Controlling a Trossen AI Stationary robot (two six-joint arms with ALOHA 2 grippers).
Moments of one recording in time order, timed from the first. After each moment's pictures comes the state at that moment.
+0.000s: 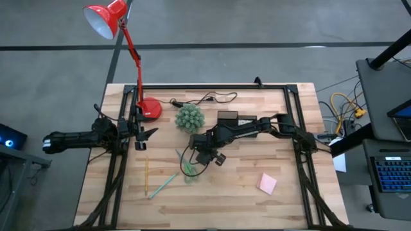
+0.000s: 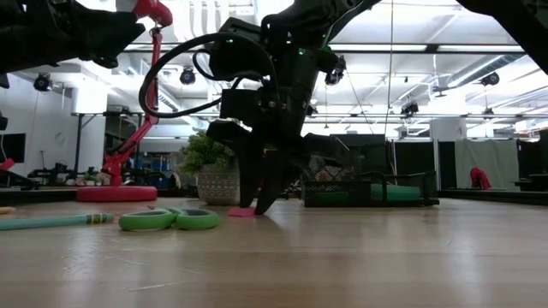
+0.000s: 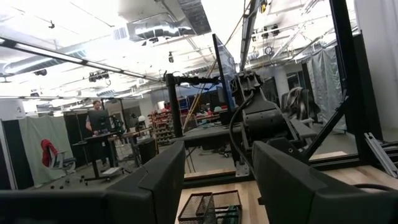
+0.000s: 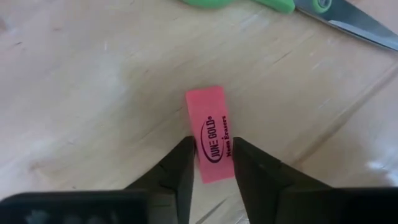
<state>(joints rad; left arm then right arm) 0.08 0.17 0.06 0.41 -0.04 0.23 0.05 2.24 1.68 -0.69 -0.07 -0.92</state>
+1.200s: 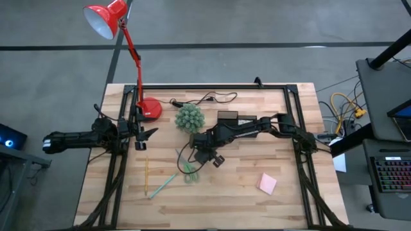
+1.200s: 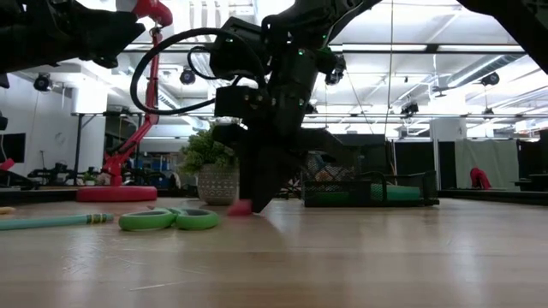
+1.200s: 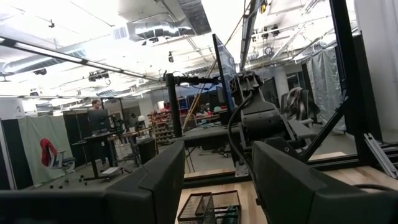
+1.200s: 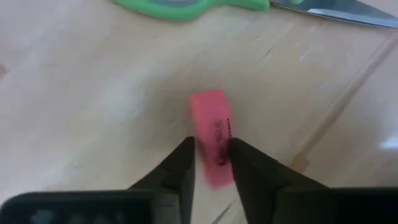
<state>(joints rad) 0.08 0.17 0.06 0.41 -0.04 0.22 0.05 2.24 1.68 -0.66 -0.10 -0.76</state>
